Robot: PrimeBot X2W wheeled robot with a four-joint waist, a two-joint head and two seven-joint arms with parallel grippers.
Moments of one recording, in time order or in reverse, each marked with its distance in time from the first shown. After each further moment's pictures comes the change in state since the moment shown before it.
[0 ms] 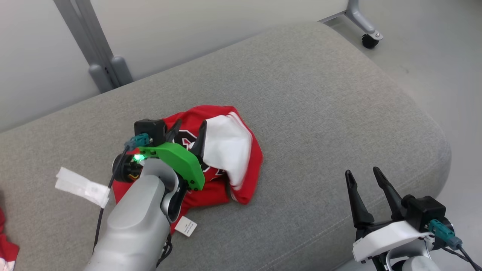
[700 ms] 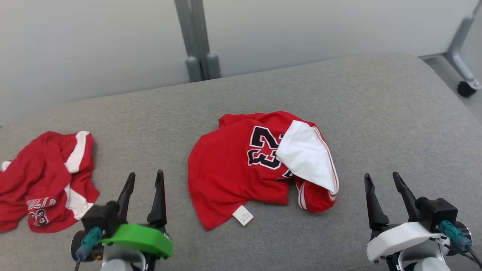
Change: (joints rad) left arm 0.544 0.060 0.292 -0.574 0.180 0.069 -0.094; right arm -0.007 0.000 -0.102 0.069 -0.048 0.000 -0.010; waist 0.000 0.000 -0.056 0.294
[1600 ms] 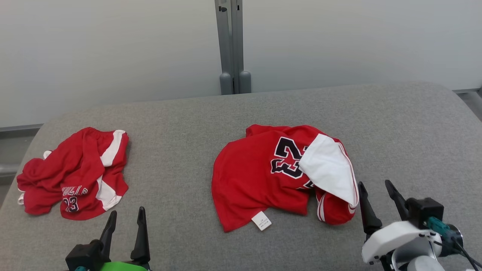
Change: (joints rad) left arm 0.203 -0.052 0.202 -0.059 0.145 -0.095 0.000; right arm -0.018 0.000 0.010 0.103 -0.012 0.000 0.006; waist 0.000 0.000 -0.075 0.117
